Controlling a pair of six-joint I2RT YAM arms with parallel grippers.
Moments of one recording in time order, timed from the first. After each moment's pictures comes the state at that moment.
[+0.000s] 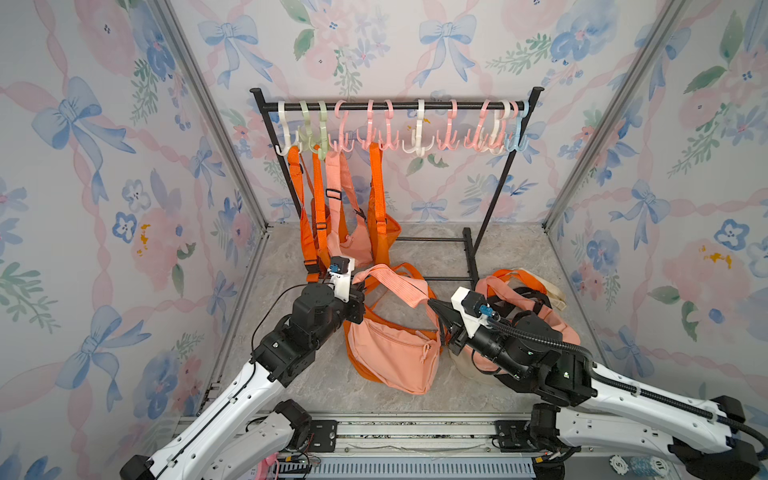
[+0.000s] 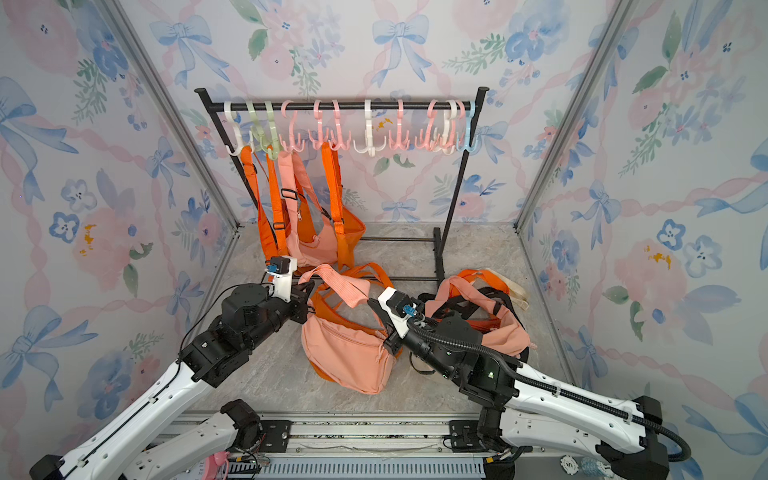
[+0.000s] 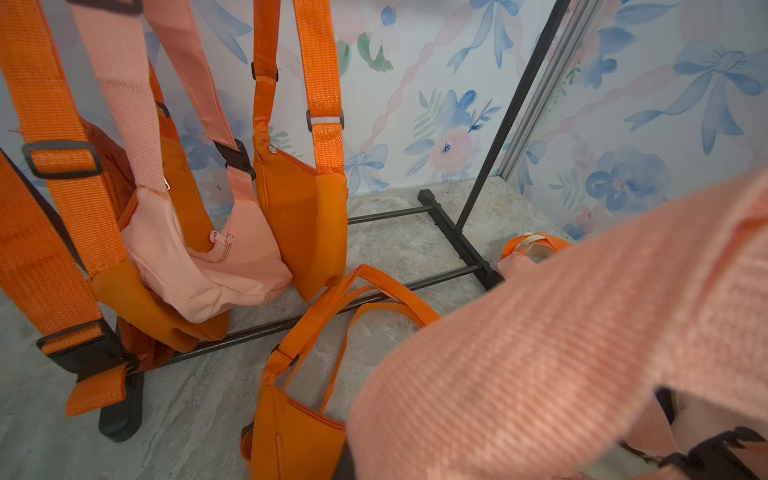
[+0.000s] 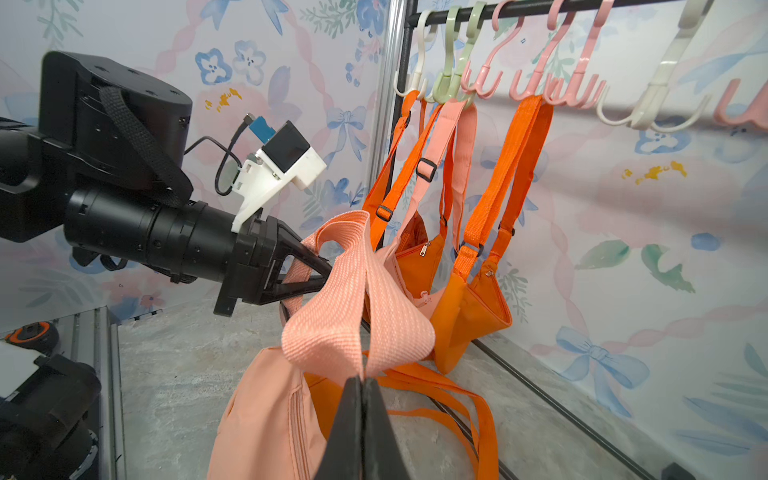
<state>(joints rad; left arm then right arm) -0.62 0.84 0.82 -0.30 -0.16 -0.21 1.17 0.87 0.84 0.04 0.32 -0.12</state>
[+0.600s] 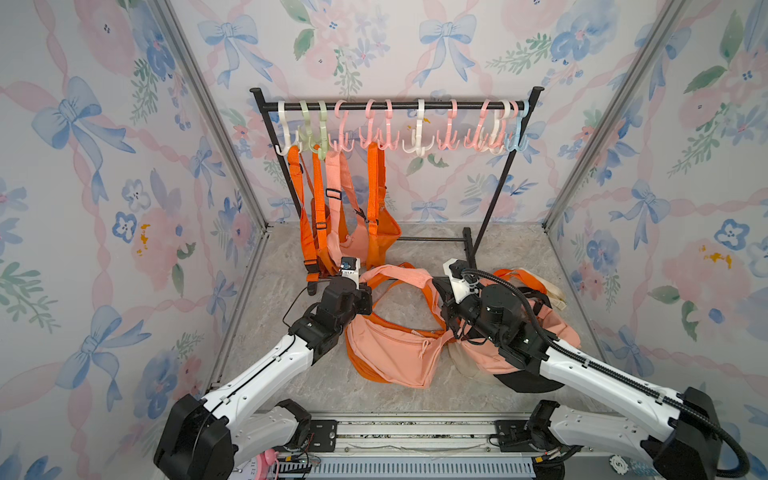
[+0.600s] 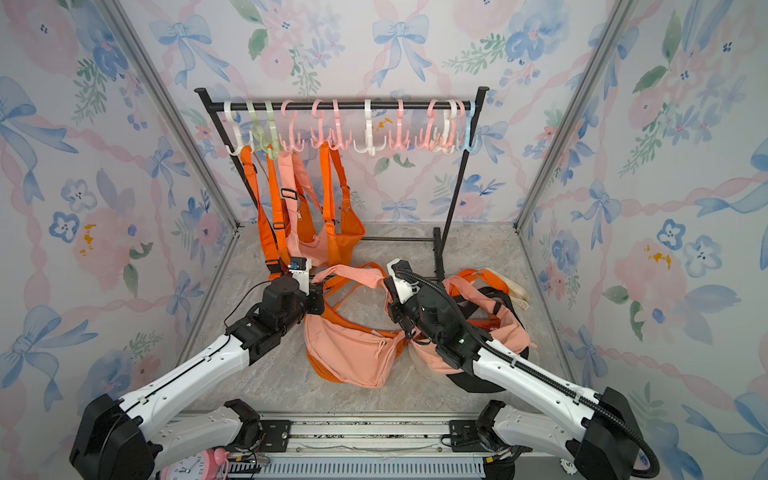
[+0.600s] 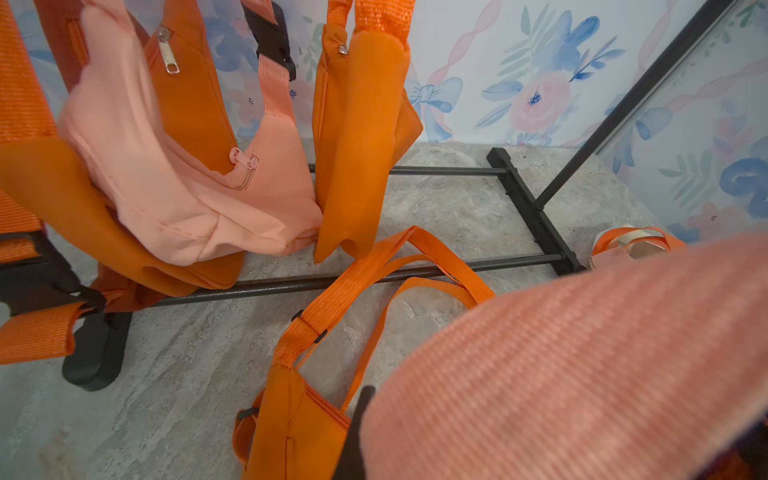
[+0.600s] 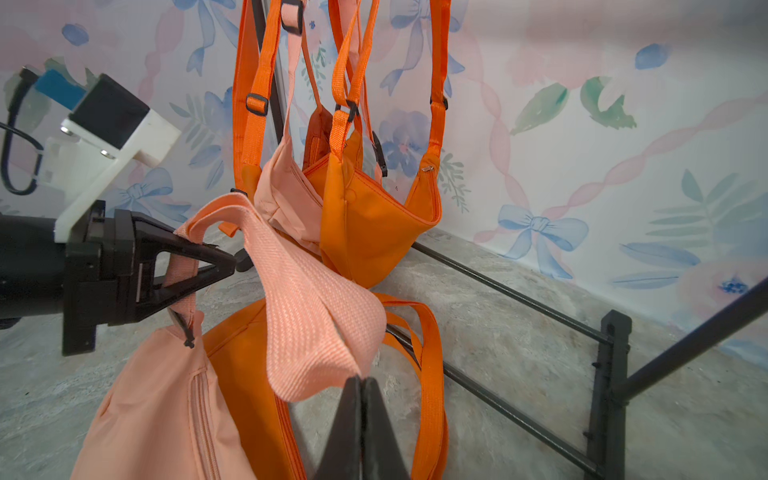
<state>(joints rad) -0.56 1.13 0.72 -0.05 -0.22 -0.32 0.81 1.12 0.79 0.11 0.18 0.01</state>
